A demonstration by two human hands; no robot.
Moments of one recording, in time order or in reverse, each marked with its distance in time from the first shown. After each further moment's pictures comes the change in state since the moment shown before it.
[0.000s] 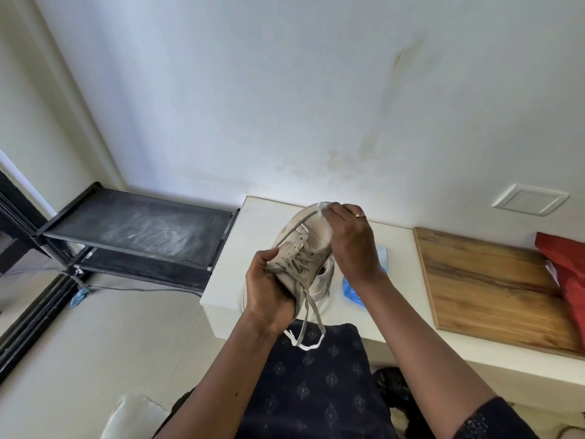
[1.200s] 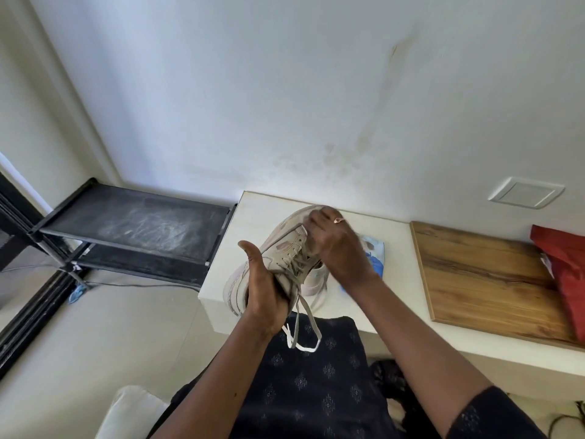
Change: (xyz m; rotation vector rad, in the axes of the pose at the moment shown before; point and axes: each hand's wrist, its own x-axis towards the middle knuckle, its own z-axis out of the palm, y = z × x) left_hand 0.003 -0.012 -0.025 0.414 0.162 0.125; right_hand -0.012 -0.006 0.006 -0.100 -0.133 -0.230
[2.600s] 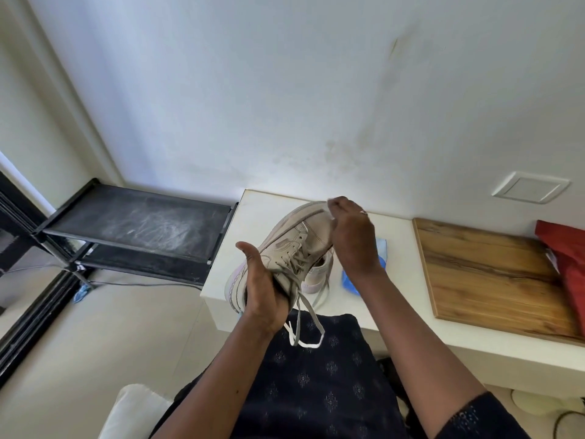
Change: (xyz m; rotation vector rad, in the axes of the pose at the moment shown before) left_hand -0.001 0.001 0.003 -0.205 -0.048 0.005; right_hand 0.004 0.014 0.003 0.174 0.080 0.392
